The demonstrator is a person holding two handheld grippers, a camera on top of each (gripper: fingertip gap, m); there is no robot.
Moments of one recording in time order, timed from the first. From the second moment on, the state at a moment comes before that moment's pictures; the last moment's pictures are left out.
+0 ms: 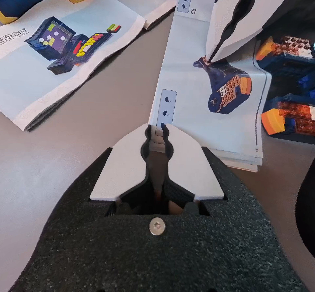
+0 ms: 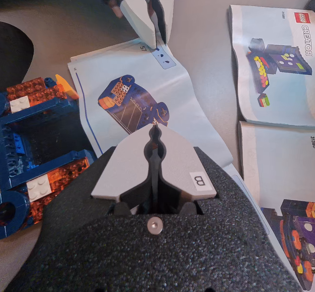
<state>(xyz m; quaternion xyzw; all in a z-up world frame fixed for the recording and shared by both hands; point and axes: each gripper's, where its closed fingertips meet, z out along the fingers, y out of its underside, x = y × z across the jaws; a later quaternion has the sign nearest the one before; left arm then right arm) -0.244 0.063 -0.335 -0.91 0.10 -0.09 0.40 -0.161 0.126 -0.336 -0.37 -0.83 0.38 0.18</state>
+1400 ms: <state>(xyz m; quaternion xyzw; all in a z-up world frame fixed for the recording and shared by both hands) -0.243 0.063 -0.318 -0.88 0.12 -0.08 0.45 0.059 0.404 -0.192 -0.72 -0.59 0.24 0.28</state>
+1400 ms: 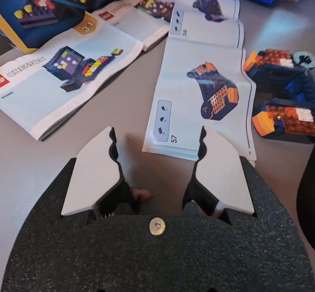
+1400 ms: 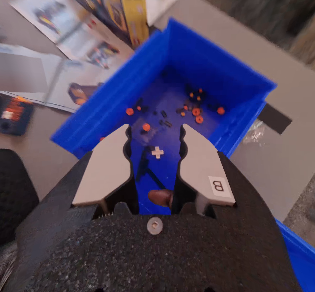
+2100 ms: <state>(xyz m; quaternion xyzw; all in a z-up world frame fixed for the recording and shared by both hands) -0.245 0.061 -0.300 -0.85 0.10 -0.12 0.51 0.029 0.439 -0.317 -0.84 -0.51 0.15 0.10</state>
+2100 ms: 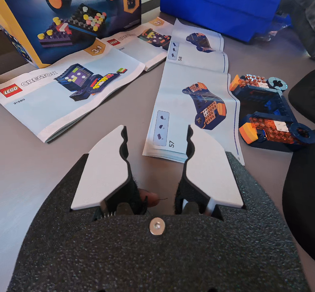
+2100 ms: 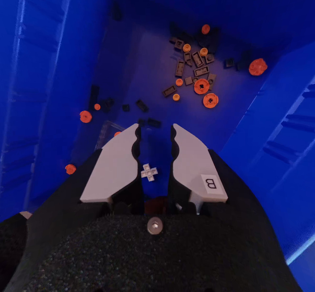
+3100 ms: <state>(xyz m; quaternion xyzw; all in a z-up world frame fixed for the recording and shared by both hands) -0.235 0.057 -0.302 -0.85 0.13 -0.13 0.50 0.031 0.439 -0.336 -0.83 -0.55 0.06 0.09</state>
